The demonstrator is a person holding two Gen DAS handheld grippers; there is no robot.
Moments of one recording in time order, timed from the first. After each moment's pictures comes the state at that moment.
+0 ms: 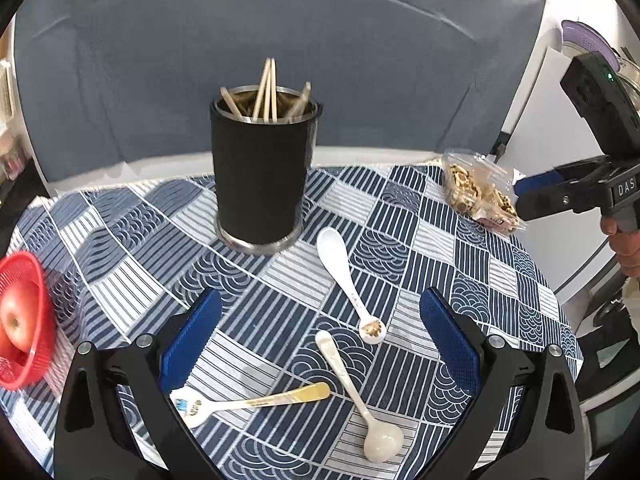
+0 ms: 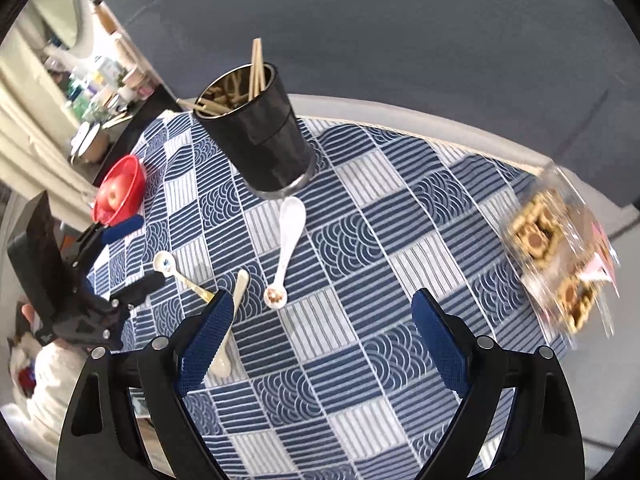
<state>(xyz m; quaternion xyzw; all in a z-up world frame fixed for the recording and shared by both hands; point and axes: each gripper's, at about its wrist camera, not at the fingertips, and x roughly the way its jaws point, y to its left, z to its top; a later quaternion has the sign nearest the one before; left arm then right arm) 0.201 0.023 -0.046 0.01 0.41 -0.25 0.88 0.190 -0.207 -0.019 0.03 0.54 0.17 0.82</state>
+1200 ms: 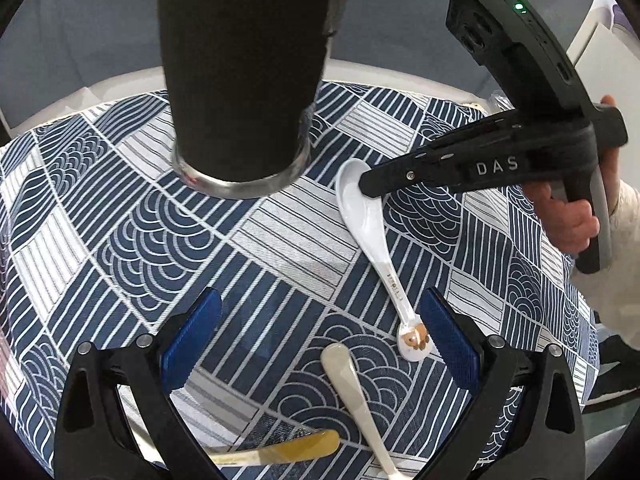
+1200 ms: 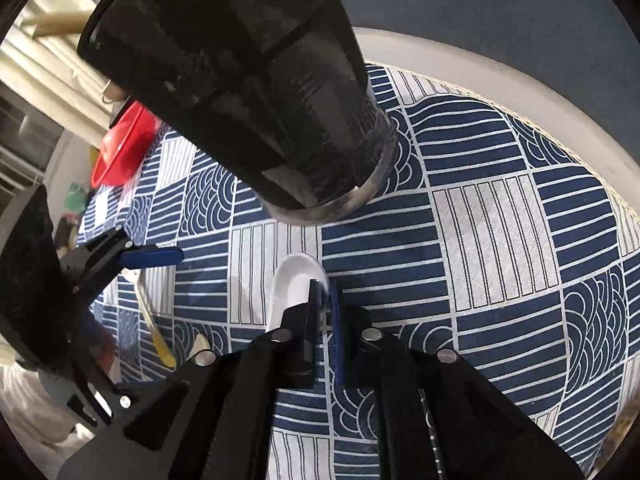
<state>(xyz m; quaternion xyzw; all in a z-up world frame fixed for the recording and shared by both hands) 0.257 -0.016 -0.134 0.01 0.51 -0.24 0.83 0.319 -0.135 -0.160 0.00 0.56 0.34 0.75</state>
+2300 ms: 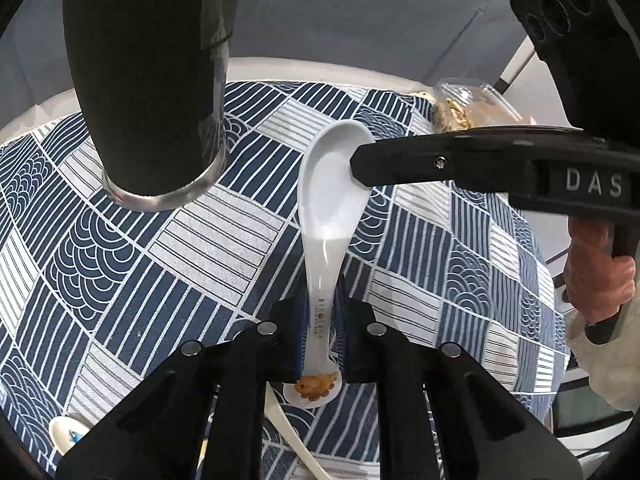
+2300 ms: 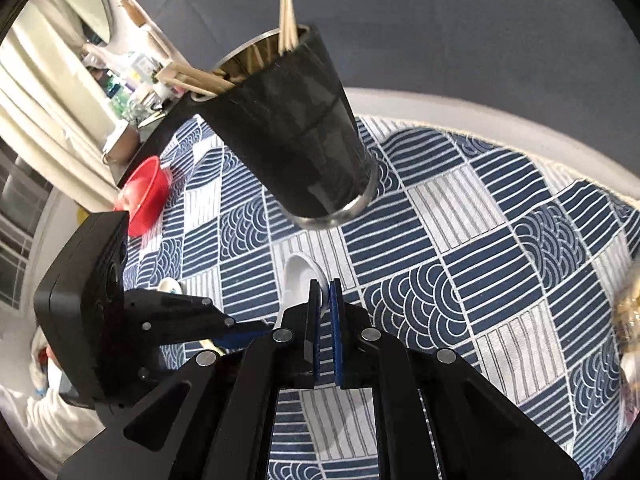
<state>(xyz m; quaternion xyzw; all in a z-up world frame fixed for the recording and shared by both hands) 0.244 -0.053 -0.117 0.00 0.52 -0.31 0.80 0.254 -0.163 -0.091 0.06 0.51 0.26 0.82</state>
